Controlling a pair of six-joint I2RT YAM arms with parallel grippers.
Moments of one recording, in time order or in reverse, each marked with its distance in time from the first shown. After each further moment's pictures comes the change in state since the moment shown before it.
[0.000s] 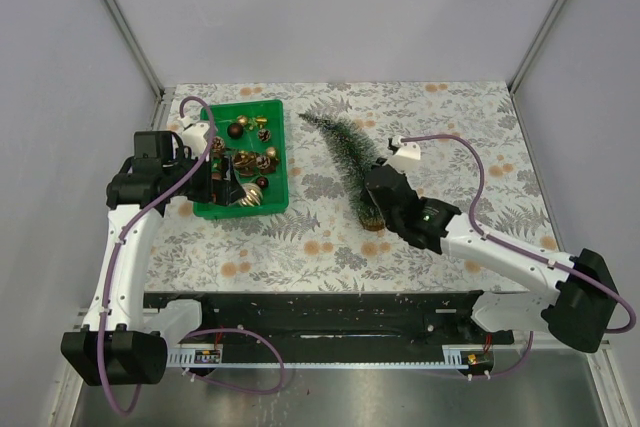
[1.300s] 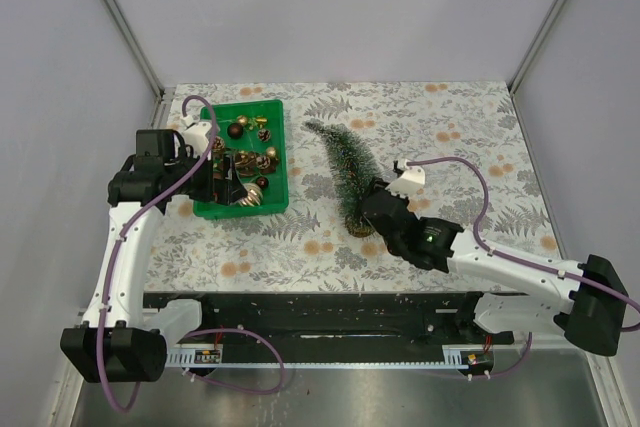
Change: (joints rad) left arm -0.010 0.011 0.006 0.000 0.013 0.000; right arm 0.132 -0.095 -0.113 -0.069 0.116 0.188
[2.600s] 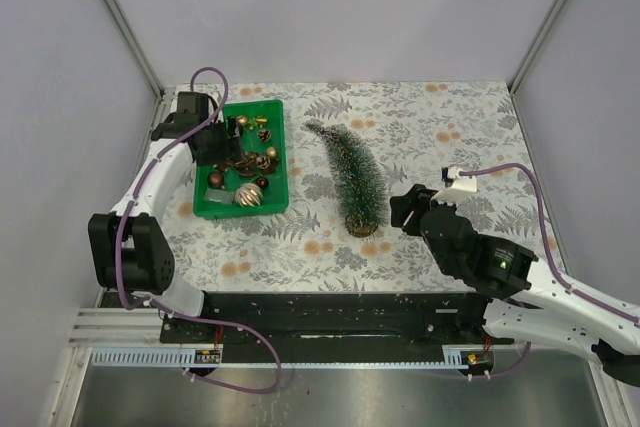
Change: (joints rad) left arm -0.074 0.472 0.170 0.246 -0.378 -0.303; right arm 0.056 -0.406 0.007 -0.254 0.053 -0.149
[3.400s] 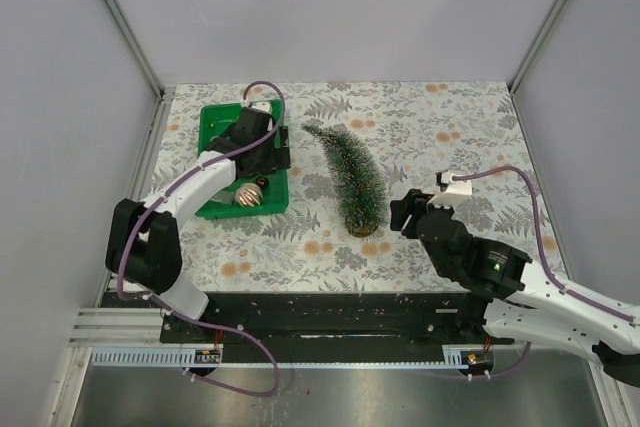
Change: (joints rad) left arm -0.320 0.039 -0.111 0.207 -0.260 -0.127; right arm 0.000 -0.014 -0.061 0.035 0.024 -0.061
